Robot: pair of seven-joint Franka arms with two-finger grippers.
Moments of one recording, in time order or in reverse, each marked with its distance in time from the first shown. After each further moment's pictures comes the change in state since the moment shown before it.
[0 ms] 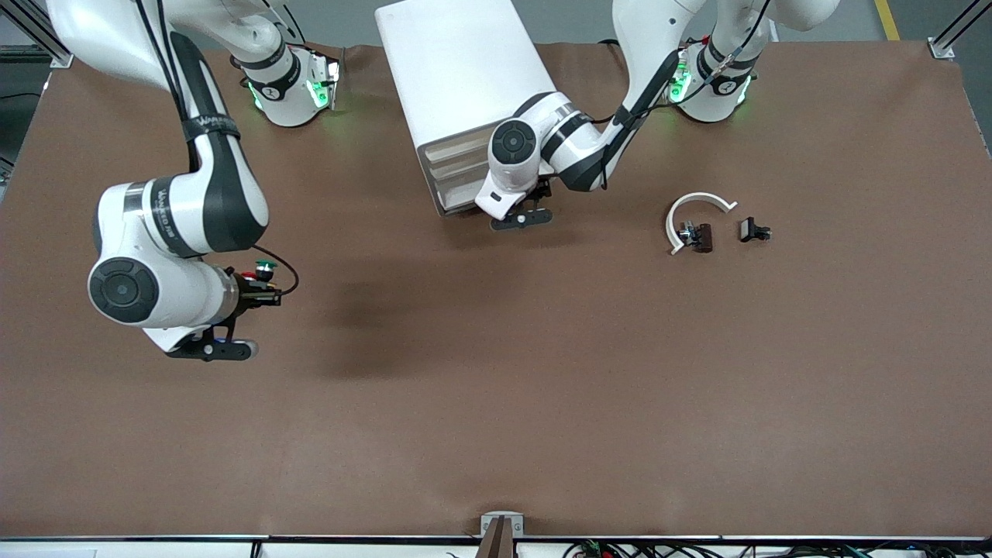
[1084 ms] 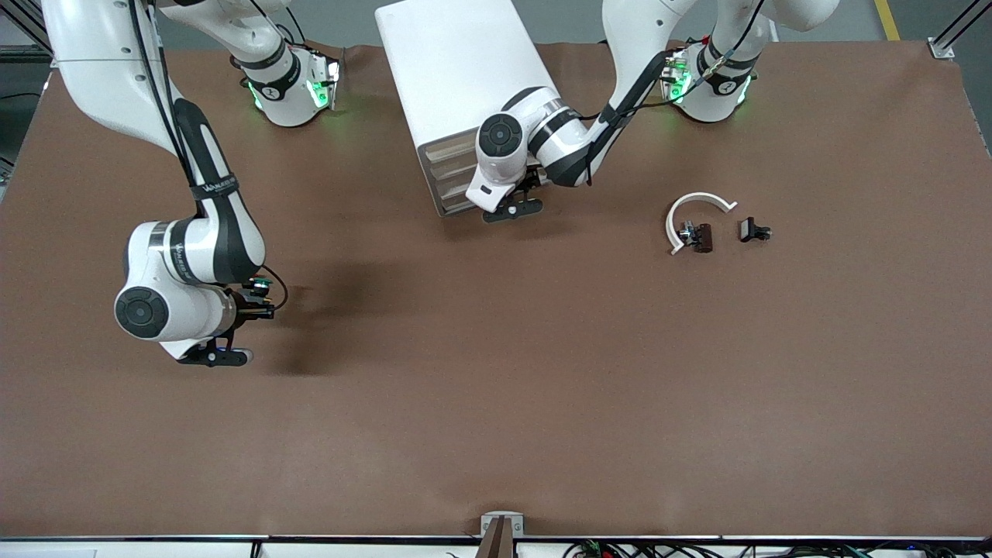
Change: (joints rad) left arm -0.013 0.042 -0.027 0.030 0.000 -0.004 -0.084; right arm -0.091 0.092 0.001 -0.240 0.000 0.327 -0.110
